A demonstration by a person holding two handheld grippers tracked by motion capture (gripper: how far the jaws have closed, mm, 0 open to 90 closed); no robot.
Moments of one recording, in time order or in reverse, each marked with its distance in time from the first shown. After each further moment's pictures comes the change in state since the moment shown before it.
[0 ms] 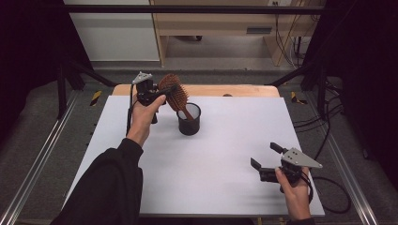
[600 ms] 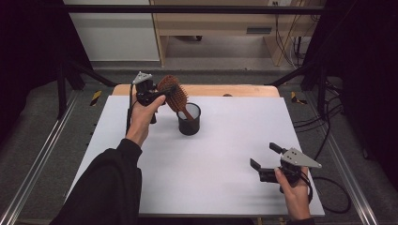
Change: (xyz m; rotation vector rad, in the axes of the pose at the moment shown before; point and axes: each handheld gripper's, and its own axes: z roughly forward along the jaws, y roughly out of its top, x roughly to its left) left arm -0.001 0.001 -0.003 0.005 0.023 0.031; right arm 0.001 0.000 0.001 0.005 0.009 0.001
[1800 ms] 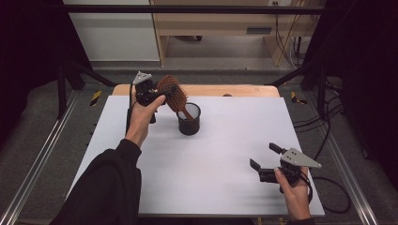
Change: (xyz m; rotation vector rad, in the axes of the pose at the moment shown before) left arm -0.001 0.000 -0.001 -0.013 0.033 0.013; right arm 0.000 0.000 0.000 0.003 0.007 0.001
